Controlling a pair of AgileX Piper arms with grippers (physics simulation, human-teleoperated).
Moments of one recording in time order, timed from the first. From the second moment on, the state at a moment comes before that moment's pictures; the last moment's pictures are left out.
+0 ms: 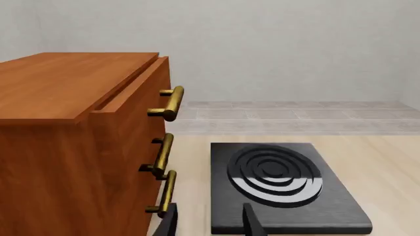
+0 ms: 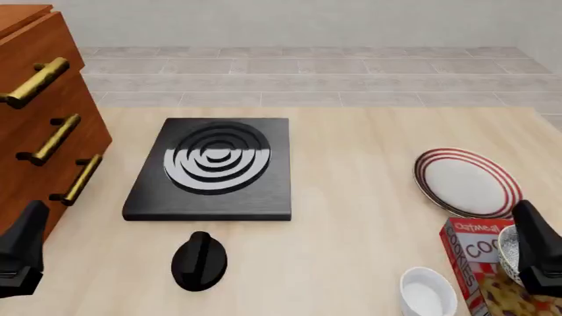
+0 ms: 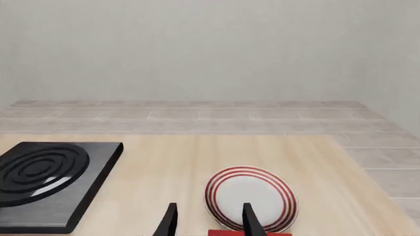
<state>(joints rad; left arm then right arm) 0.00 0.00 0.00 0.00 0.00 0.00 0.01 0.00 -0.01 0.00</state>
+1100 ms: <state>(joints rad) 0.00 0.01 0.00 0.00 0.00 -0.20 0.34 -0.50 0.28 -0.13</state>
